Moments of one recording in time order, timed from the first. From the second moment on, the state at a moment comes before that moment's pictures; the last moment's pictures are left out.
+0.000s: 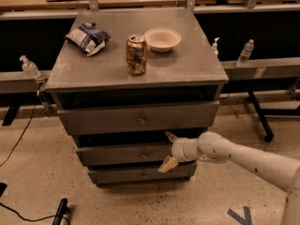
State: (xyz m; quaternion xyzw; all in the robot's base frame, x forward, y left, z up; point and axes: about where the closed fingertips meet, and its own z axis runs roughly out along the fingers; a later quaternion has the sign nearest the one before) arm 0.623 -0.072 0.448 -0.60 0.68 0.12 0.40
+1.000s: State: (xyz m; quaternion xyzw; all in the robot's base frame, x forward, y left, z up) arm 0.622 -0.040 0.418 -0.70 0.65 0.11 0.29
